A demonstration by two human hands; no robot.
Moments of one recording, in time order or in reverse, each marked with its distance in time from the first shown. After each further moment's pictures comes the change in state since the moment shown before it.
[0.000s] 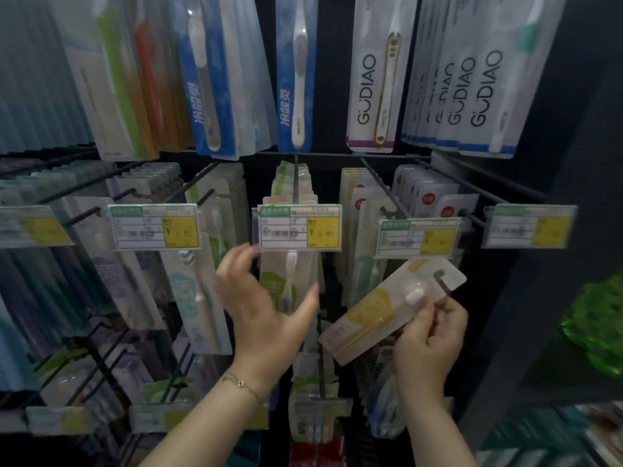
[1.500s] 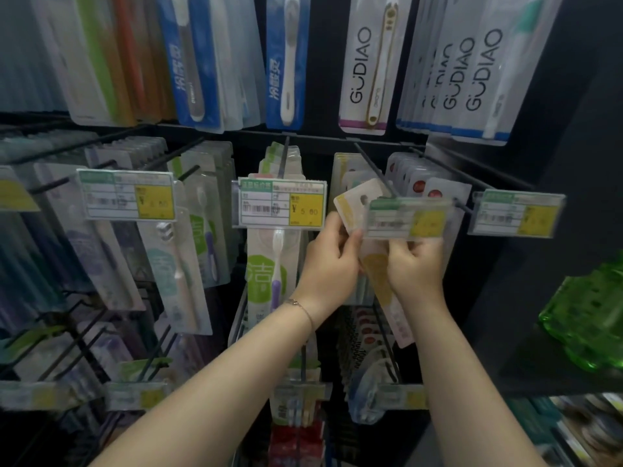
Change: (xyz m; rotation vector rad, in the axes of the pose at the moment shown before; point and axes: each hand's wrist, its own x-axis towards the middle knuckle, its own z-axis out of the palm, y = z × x) left_hand 0.024 0.060 0.071 -0.612 -0.533 -0.429; right_hand 0.075 -0.035 0.026 -0.036 -0.437 -0.096
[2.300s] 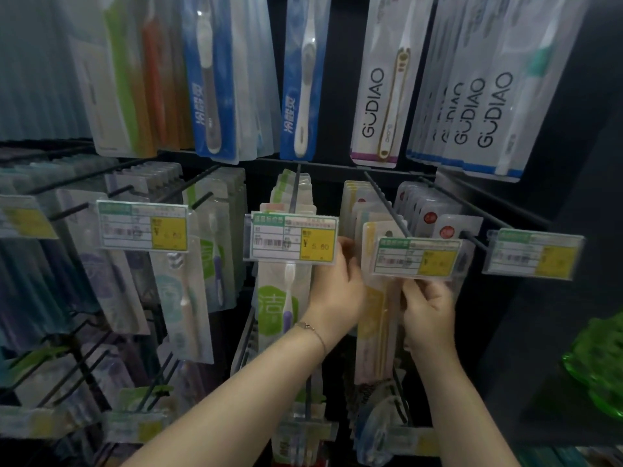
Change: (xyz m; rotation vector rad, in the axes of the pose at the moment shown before) left_hand 0.017 -0.009 0.002 0.231 0.113 -0.102; right_hand -0.012 0.017 -0.003 0.159 0.017 0.165
